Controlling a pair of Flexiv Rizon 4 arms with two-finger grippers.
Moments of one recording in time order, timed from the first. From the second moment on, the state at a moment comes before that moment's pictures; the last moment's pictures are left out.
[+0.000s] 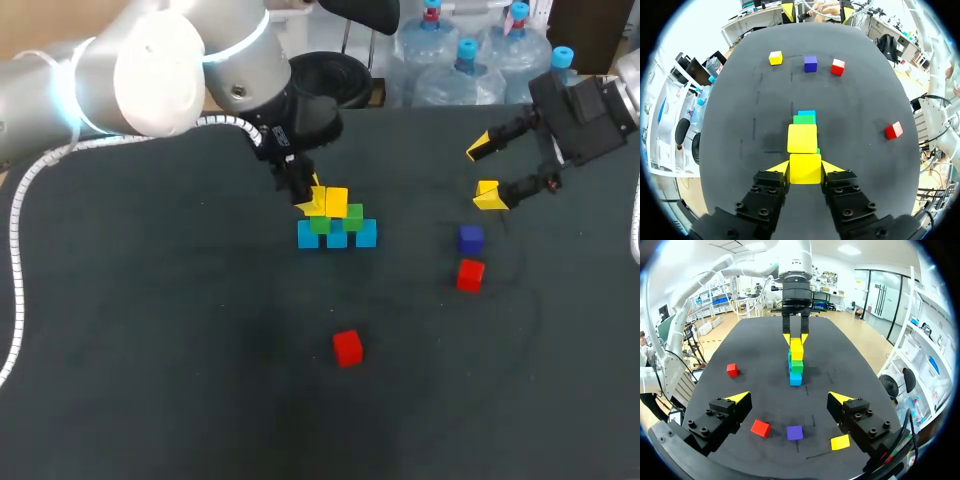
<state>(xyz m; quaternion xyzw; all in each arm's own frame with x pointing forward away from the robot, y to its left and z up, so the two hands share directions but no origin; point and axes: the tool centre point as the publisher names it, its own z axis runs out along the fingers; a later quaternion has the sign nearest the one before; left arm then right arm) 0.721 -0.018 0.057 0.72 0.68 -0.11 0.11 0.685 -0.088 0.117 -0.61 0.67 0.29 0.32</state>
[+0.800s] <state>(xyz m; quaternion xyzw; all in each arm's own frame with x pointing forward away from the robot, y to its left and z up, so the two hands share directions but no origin) 0.721 -0.015 0.055 0.72 0.68 -0.11 0.11 0.685 -0.088 0.117 -0.61 0.67 0.29 0.32</state>
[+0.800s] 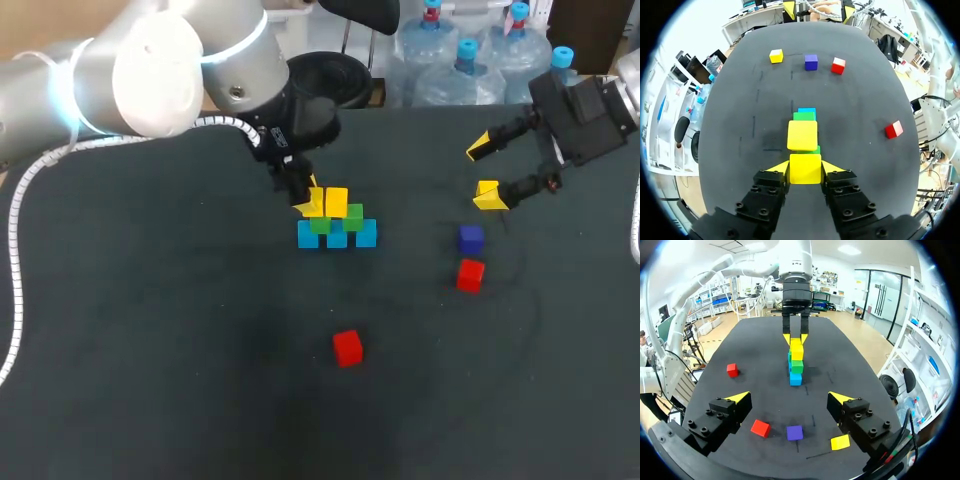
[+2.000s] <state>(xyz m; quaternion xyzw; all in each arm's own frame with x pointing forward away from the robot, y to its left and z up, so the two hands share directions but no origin) 0.723 -0.016 0.053 0.72 0.68 -0.11 0.10 0.685 -0.088 0.117 -0.61 0.67 0.29 0.32</state>
